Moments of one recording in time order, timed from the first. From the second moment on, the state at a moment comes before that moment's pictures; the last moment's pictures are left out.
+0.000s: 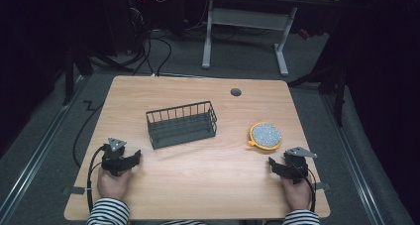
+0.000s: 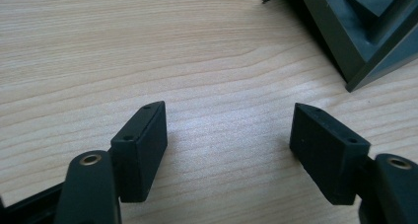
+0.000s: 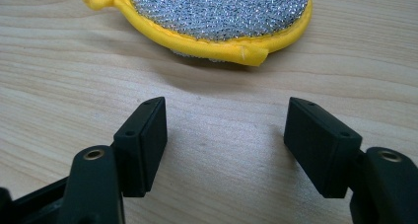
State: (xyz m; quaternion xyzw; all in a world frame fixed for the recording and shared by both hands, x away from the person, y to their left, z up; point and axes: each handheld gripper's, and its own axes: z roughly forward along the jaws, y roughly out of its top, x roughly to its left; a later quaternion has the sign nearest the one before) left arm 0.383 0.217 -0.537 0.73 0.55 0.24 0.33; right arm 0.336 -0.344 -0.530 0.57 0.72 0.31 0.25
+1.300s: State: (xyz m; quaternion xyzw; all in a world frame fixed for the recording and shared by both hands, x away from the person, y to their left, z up) left arm 0.376 0.228 -0.525 0.72 0.56 0.21 0.36; right arm 0.335 -0.344 -0.530 0.57 0.72 0.30 0.25
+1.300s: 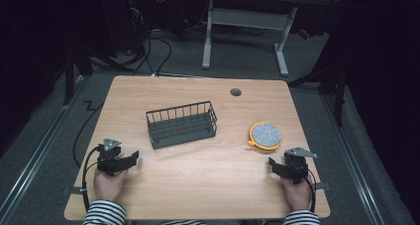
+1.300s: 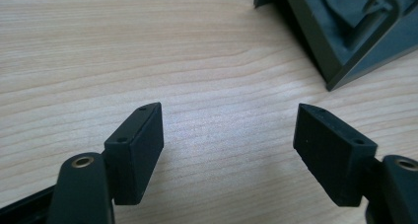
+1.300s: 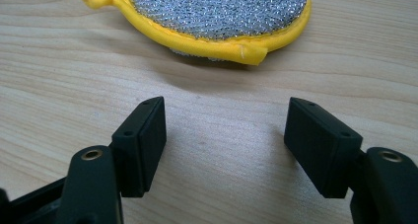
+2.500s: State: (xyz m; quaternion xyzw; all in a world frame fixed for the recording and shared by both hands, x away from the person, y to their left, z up) left arm 0.418 0.197 -0.426 0.73 0.53 0.17 0.40; right arm 0.335 -0.344 -0.530 0.57 0.72 0.30 0.25
